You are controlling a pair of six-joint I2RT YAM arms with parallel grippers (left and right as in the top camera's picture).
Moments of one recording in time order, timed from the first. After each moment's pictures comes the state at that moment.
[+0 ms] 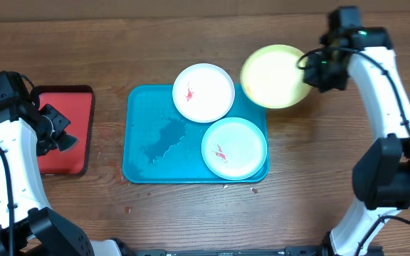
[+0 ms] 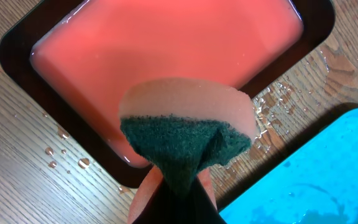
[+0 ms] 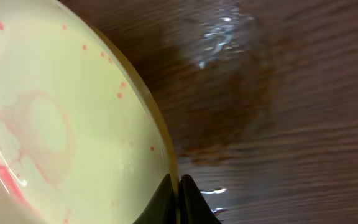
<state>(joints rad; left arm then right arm) 0.46 1.56 1.34 -1.05 -0.02 -0.43 -0.01 1.98 1.80 -1.17 -0.12 0.30</state>
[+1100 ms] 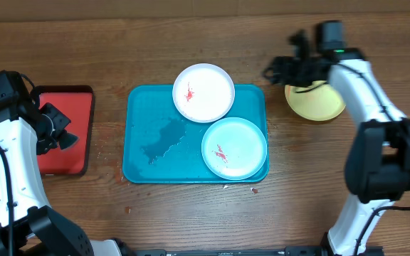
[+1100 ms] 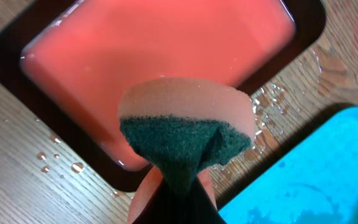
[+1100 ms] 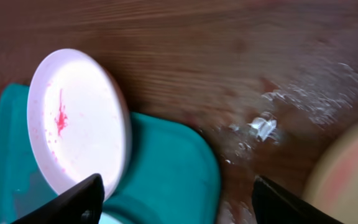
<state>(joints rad) 0.46 1.57 1.34 -1.03 0.01 -0.42 0.10 2.04 1.60 -0.65 -0.46 0.10</state>
